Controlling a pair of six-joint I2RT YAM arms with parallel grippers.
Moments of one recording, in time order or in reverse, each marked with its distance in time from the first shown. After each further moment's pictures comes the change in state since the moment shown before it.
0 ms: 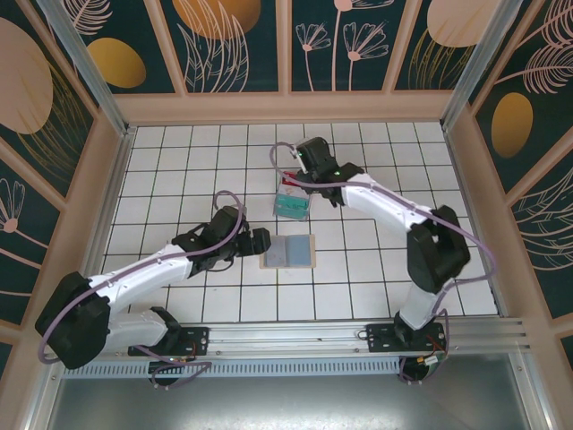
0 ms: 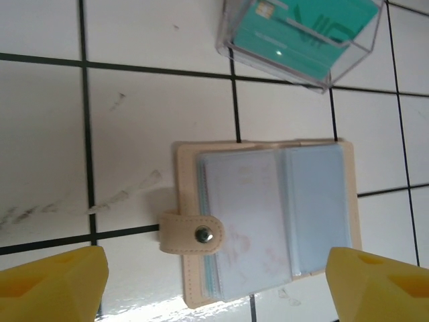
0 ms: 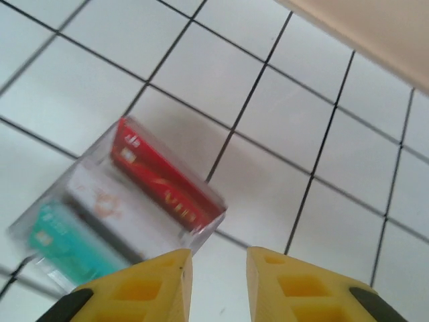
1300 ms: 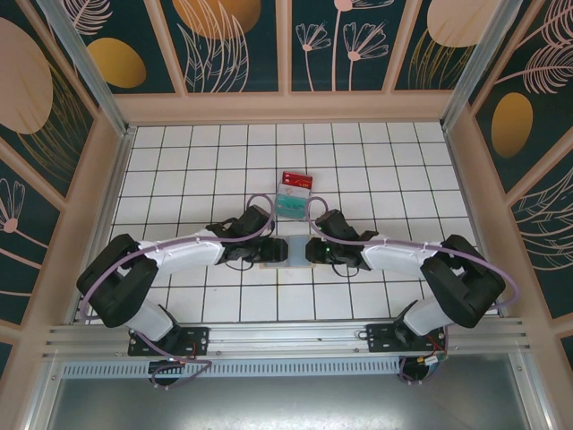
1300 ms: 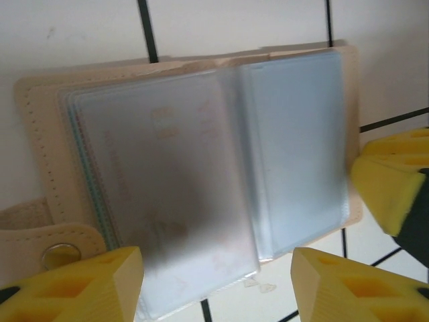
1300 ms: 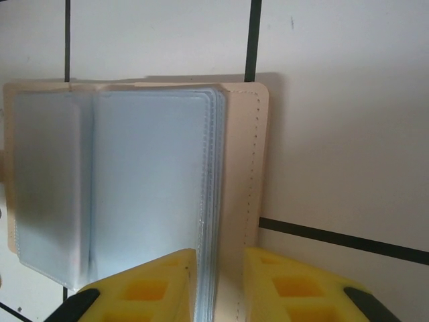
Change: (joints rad) left arm -0.067 0.306 0.129 0.011 0.172 0.024; right arm 0.106 -0.230 -0.716 0.307 -0.384 0.743
